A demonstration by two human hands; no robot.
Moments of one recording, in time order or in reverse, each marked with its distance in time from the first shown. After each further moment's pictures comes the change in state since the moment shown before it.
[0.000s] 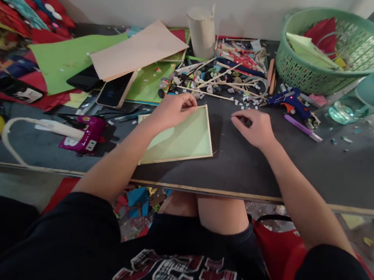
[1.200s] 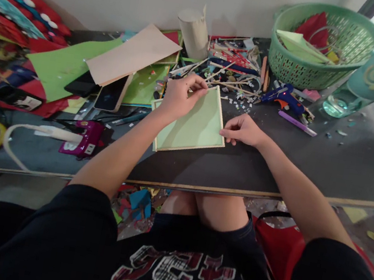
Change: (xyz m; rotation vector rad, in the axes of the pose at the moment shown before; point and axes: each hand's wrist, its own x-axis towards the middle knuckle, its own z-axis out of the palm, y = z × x) left_hand 0.043 0.031 0.009 -0.142 0.217 0.229; right_hand 0.002 -0.005 0.002 0.823 -0.476 0.136
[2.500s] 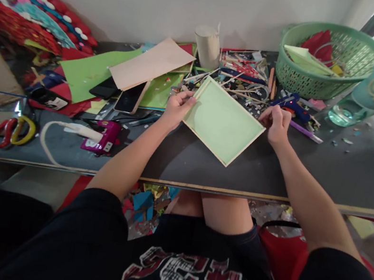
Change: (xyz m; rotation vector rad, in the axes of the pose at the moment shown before) left_hand -0.039 -0.055 0.001 -0.587 0.153 -0.510; right_hand -0.003 0.023 -0.034 -0.181 0.818 -0.399
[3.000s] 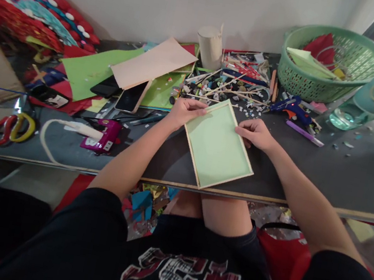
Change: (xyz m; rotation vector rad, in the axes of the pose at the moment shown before) left_hand -0.014 0.024 0.006 0.020 -0.224 -0.035; right_hand -0.009 -0.031 0.022 0.134 -0.744 0.303
